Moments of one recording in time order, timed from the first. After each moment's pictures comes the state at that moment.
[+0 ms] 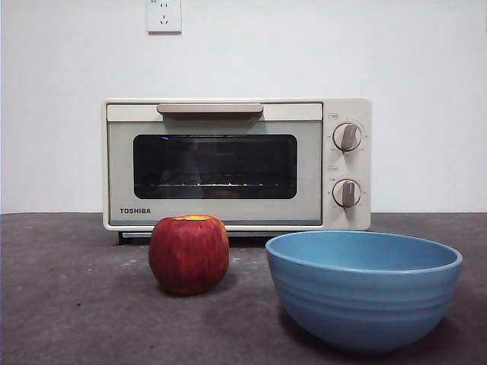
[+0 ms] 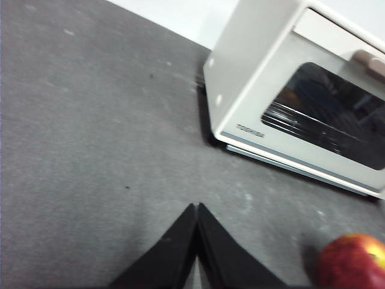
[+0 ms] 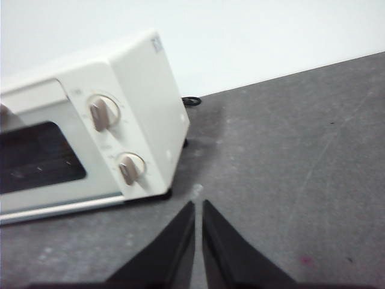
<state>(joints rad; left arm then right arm) 0.03 0.01 0.09 -0.30 0.22 -0.41 0.09 0.01 0.08 -0.12 -0.07 0.33</state>
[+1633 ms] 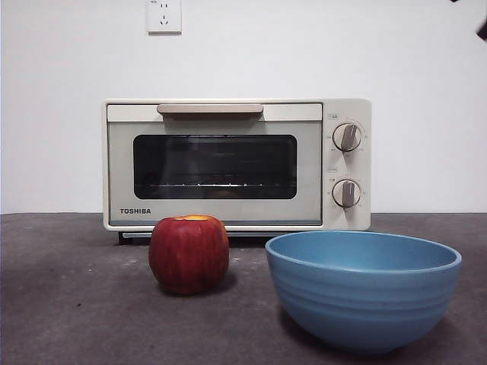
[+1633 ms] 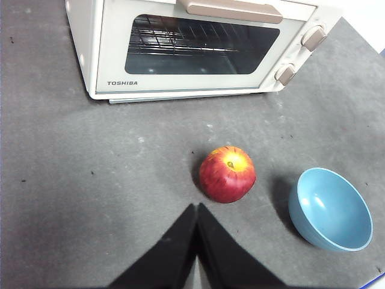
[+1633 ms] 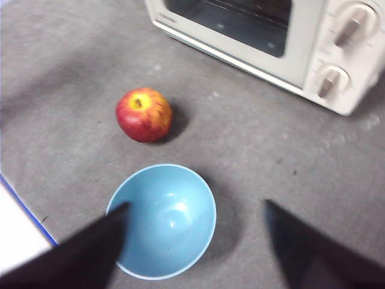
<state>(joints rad) -0.12 0.46 0.74 -0.80 0.42 -0.12 0.40 0.69 0.84 -0.80 -0.34 -0.02</state>
